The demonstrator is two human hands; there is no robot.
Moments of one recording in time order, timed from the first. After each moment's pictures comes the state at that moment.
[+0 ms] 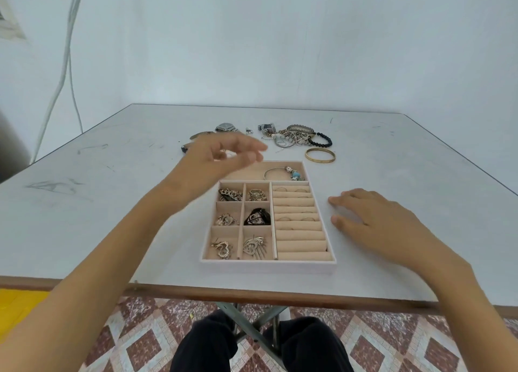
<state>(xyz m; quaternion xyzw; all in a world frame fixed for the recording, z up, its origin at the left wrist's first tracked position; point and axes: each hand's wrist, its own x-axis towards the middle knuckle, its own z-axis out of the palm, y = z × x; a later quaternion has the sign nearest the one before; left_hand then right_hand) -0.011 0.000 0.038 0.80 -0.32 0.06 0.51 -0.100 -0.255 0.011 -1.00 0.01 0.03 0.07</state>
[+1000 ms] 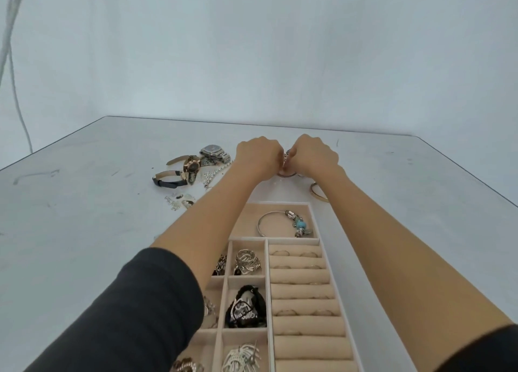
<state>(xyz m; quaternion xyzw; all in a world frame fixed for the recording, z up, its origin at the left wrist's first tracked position) 0.181 -0.122 0.013 0.97 -0.20 0.12 0.06 0.164 -0.232 0.019 -0.98 0.12 -0.08 0.17</state>
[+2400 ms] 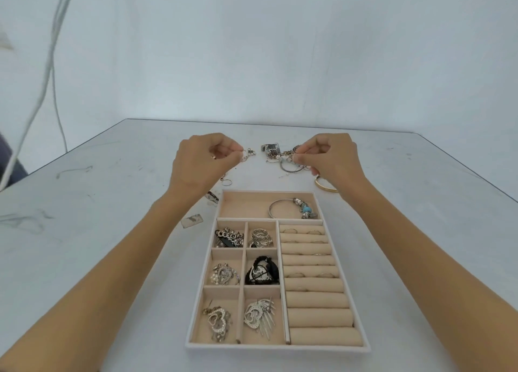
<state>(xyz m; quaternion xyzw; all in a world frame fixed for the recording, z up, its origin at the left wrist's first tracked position) 0.094 -0.007 0.021 0.84 -0.16 0.21 0.48 0.076 -0.233 0.030 -0.84 0.00 -0.21 0.51</state>
